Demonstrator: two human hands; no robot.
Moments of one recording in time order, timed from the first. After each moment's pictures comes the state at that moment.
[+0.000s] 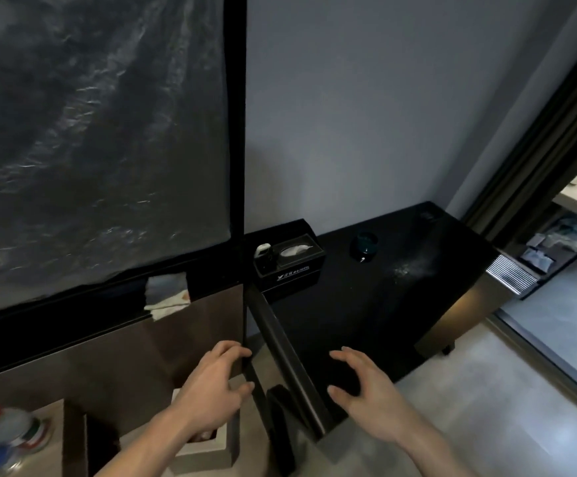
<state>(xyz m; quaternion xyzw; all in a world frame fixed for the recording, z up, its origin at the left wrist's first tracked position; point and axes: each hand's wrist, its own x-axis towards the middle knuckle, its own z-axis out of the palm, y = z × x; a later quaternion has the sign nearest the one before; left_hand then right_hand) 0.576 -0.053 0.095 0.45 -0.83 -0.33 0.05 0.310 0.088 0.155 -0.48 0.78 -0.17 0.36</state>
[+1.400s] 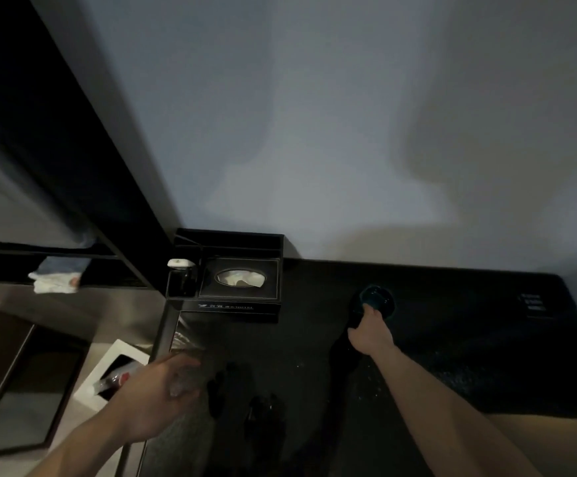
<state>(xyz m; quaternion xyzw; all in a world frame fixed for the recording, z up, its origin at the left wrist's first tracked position) 0.252 -0.184 0.043 0.69 -0.63 -0.36 -0.01 -0.162 -0.346 -0.072 -0.55 0.76 0.05 0.34</state>
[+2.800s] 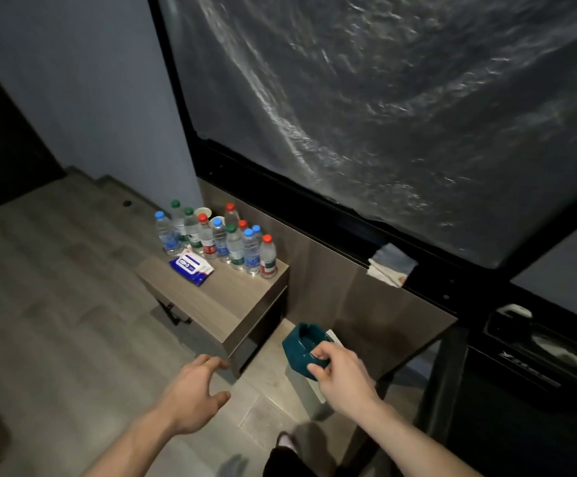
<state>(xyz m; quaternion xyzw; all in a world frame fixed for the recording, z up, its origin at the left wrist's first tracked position) 0.713 0.199 0.037 0.85 -0.42 -0.30 0.09 0.490 -0.008 0.053 -0.85 0.41 0.00 0.34</state>
